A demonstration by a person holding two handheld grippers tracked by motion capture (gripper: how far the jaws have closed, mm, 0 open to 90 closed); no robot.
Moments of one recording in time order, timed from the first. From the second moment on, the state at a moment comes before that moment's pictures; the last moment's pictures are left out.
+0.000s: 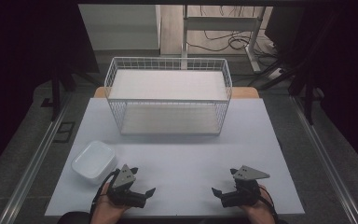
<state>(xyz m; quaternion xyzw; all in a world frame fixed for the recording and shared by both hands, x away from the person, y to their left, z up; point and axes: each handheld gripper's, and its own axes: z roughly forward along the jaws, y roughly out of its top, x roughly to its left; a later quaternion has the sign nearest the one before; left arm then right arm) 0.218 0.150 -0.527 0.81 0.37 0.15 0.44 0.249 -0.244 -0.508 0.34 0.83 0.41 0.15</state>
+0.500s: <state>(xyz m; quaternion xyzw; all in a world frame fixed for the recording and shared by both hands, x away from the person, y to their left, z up) 0.219 0.192 -0.497 0.77 0.42 0.20 0.43 0.248 -0.244 -0.506 0.34 0.83 0.41 0.17</state>
